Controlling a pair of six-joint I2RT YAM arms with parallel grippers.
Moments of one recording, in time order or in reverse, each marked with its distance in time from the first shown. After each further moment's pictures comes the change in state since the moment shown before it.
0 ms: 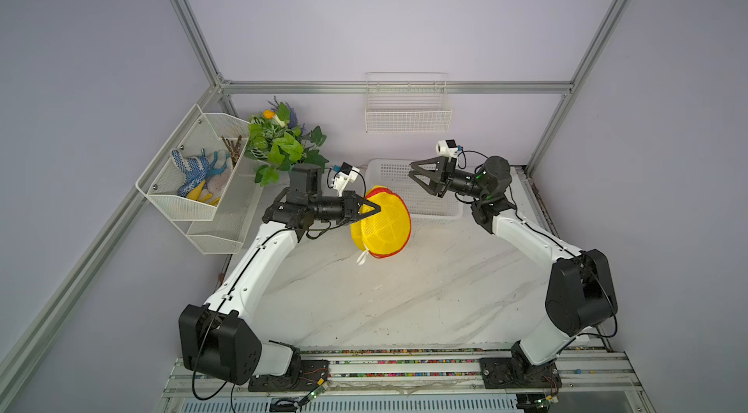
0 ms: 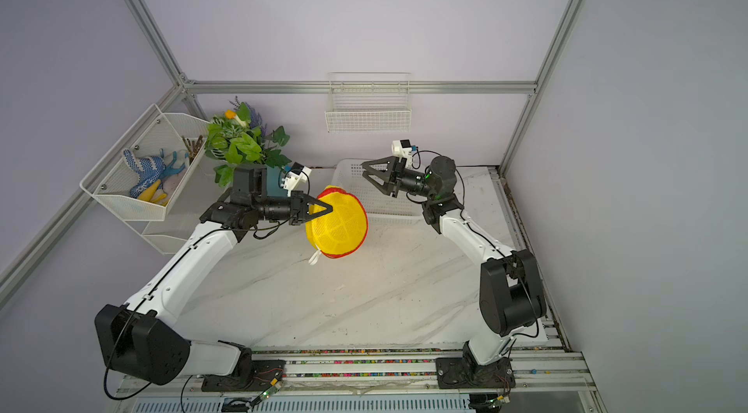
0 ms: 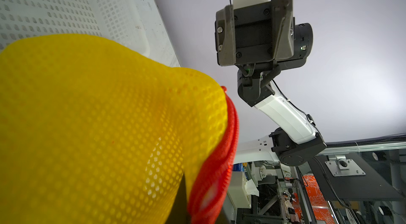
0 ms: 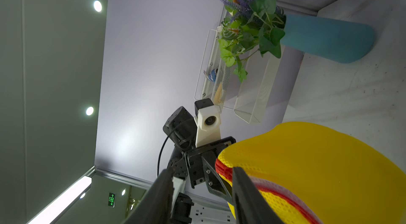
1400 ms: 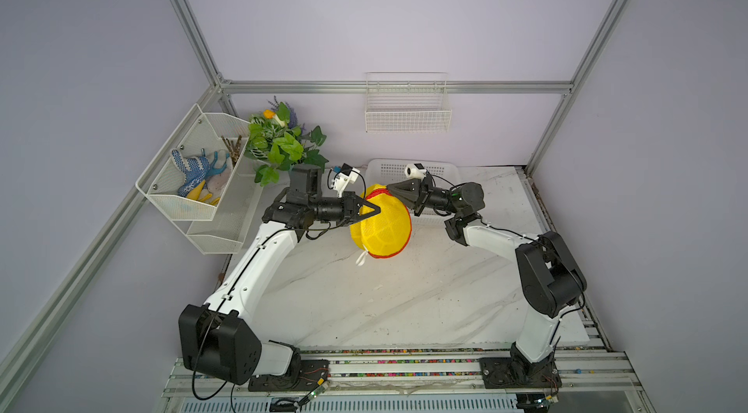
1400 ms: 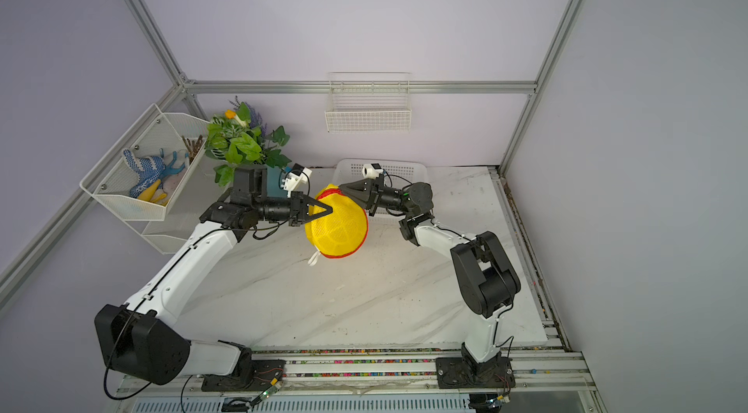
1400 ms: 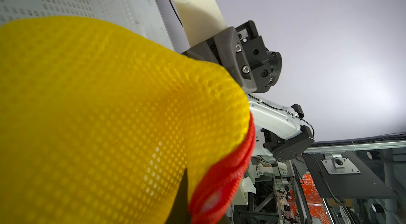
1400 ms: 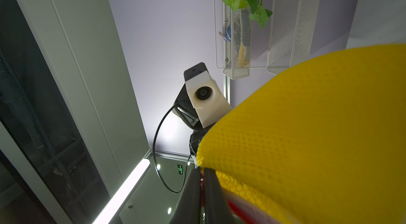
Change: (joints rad) left arm 0.000 0.000 0.000 -0.021 0.011 0.001; right arm 0.135 0.165 -0.083 0.540 0.021 0.547
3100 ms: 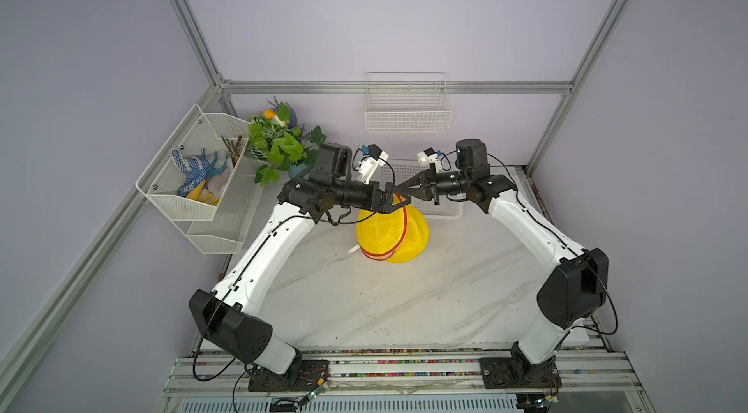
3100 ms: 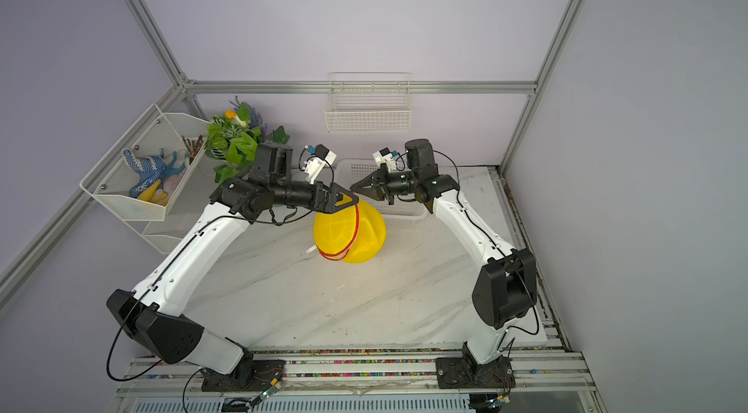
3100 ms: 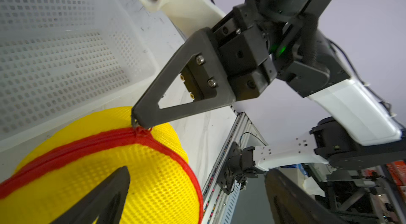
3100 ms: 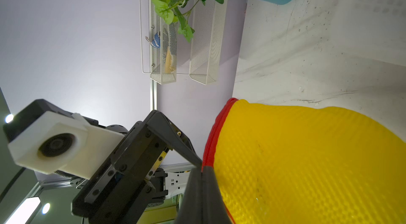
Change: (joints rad) left arm -0.209 0.133 0.399 -0.321 -0.402 0.312; right arm -0.084 -0.112 0.460 -1.582 -0.065 -1.100
